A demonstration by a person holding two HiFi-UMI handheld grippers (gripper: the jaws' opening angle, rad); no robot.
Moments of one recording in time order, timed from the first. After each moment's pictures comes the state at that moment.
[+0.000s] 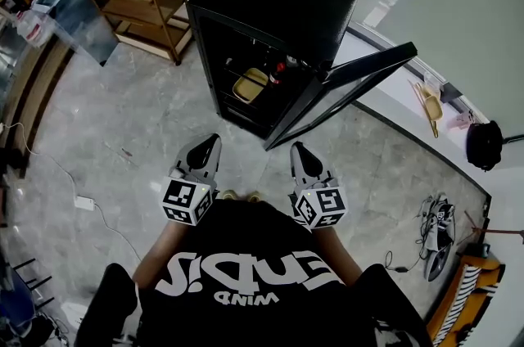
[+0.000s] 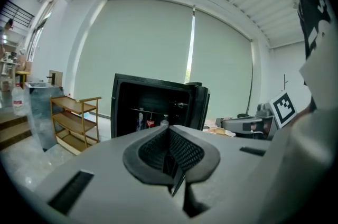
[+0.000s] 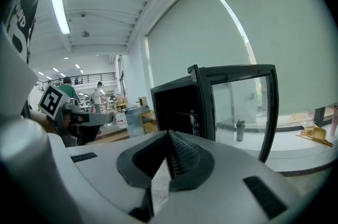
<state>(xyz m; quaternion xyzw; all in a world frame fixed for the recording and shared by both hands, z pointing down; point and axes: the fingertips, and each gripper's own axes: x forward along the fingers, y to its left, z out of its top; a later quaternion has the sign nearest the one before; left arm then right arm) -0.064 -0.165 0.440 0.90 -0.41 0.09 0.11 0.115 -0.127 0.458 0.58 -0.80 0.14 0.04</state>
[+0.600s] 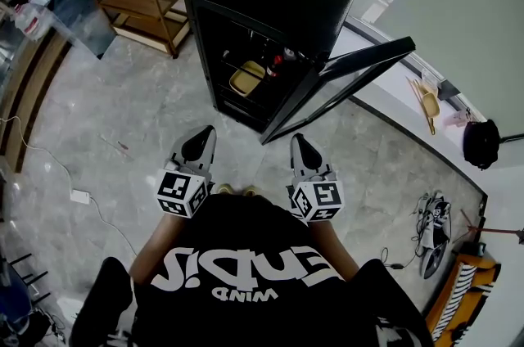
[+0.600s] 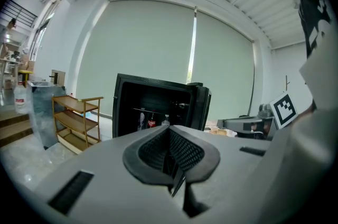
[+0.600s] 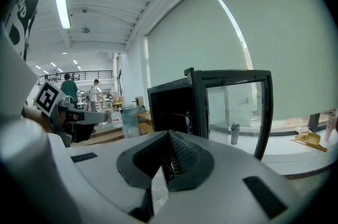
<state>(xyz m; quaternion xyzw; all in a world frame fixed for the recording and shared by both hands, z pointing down) -0.069 -0.162 0.443 0.90 -0.42 0.08 0.12 0.123 -0.125 0.458 0.60 -0.79 0.12 0.05</state>
